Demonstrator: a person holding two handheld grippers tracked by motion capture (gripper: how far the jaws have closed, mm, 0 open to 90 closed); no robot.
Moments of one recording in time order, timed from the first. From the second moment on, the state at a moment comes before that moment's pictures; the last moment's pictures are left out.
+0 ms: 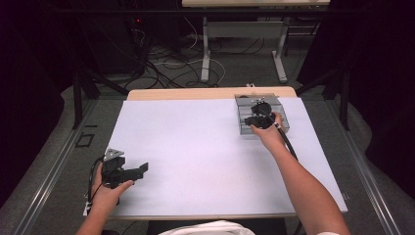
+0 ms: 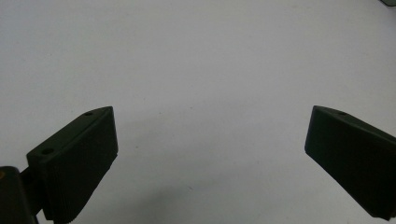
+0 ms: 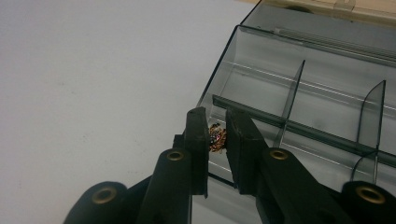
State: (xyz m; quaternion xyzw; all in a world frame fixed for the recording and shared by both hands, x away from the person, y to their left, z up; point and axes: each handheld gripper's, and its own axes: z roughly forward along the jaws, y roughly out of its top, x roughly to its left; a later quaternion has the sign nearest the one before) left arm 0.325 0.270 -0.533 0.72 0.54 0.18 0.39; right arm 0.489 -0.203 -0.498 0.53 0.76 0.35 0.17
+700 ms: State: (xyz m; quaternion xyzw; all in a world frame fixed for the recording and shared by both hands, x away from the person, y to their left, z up) left arm 0.326 0.271 -0.534 0.72 0.54 0.18 0.38; right arm 0.506 -0.205 -0.512 0.55 0.75 0.33 0.16
